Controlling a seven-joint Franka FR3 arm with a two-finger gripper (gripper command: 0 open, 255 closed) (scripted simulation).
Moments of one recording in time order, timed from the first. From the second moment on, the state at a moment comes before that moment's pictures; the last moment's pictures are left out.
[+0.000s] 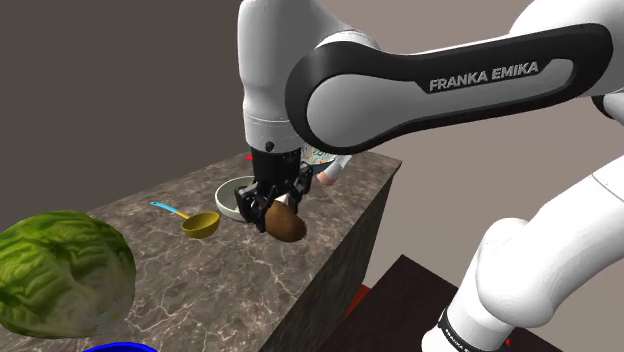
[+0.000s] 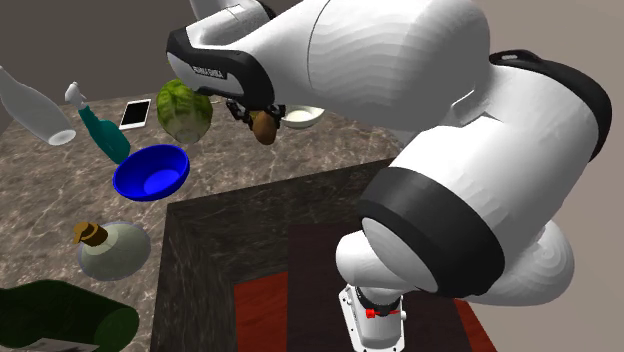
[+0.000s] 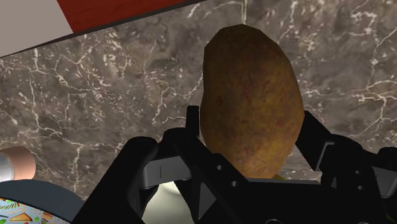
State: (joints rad) arm 0.09 -0.37 0.58 -2.15 0.05 1.82 0.71
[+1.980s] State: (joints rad) arm 0.69 0.64 0.82 -0.99 -0.57 1.37 1.42
